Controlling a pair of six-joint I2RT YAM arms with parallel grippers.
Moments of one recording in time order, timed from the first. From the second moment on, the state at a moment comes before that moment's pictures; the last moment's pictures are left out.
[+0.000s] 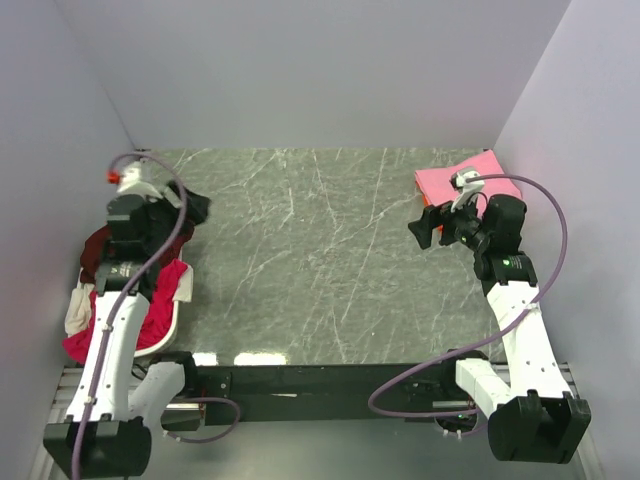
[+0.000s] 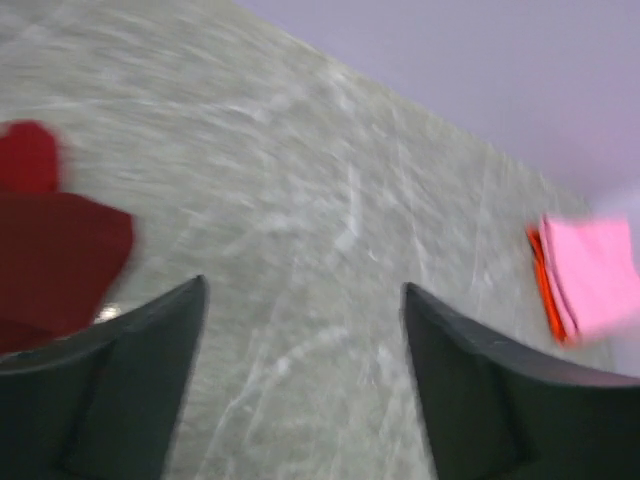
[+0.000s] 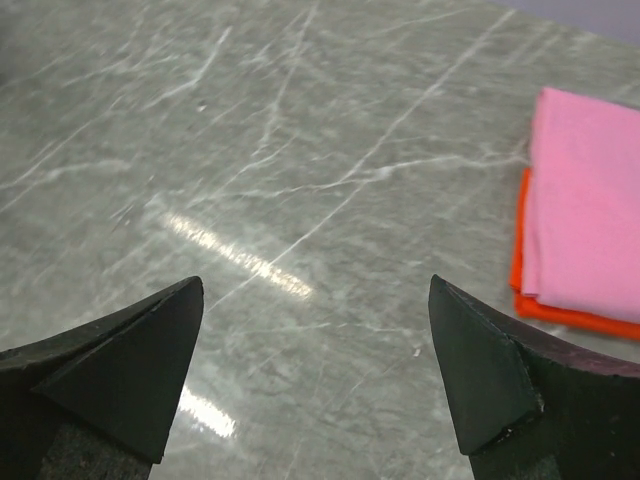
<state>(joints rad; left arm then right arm) 0.02 0.87 0.90 -0.33 0.14 -0.50 -0.07 0.93 0.85 -0.30 -0.54 -0.12</state>
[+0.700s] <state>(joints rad) 0.26 1.26 1.00 -0.59 -0.26 -0.93 -0.07 0.95 0.86 -0.39 -0.67 -0.18</state>
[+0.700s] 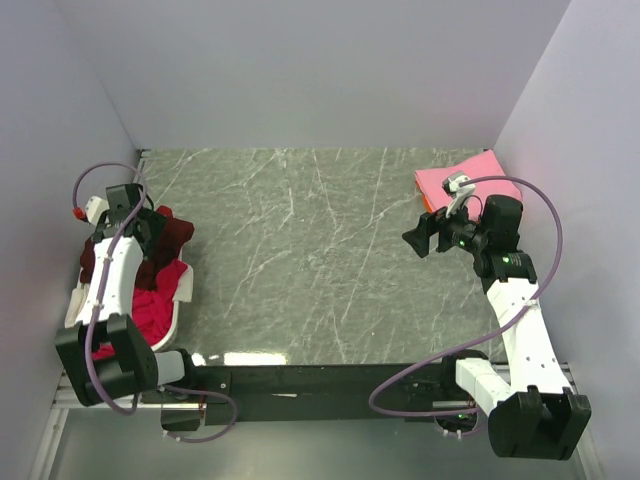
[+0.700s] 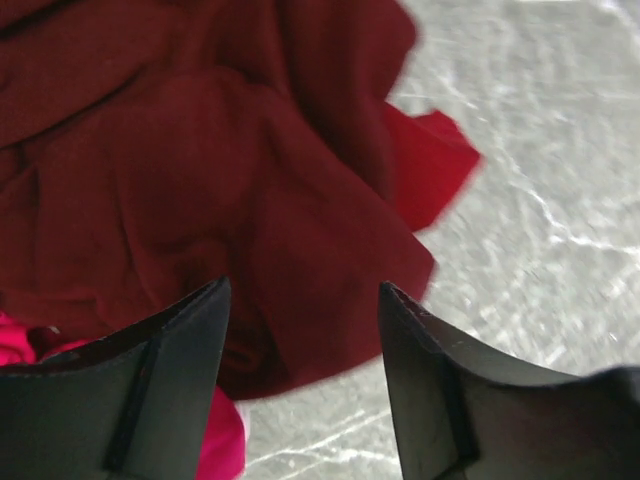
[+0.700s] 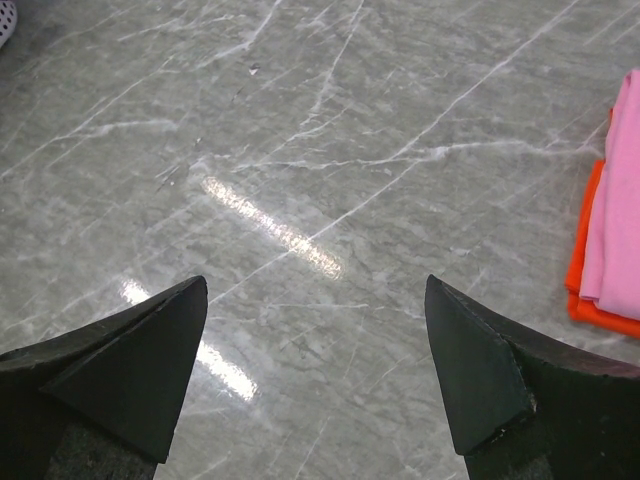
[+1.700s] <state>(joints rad) 0.36 1.04 1.28 -0.36 -0.07 -0.68 -0.07 0.95 0.87 -0.40 -0.67 -0.18</state>
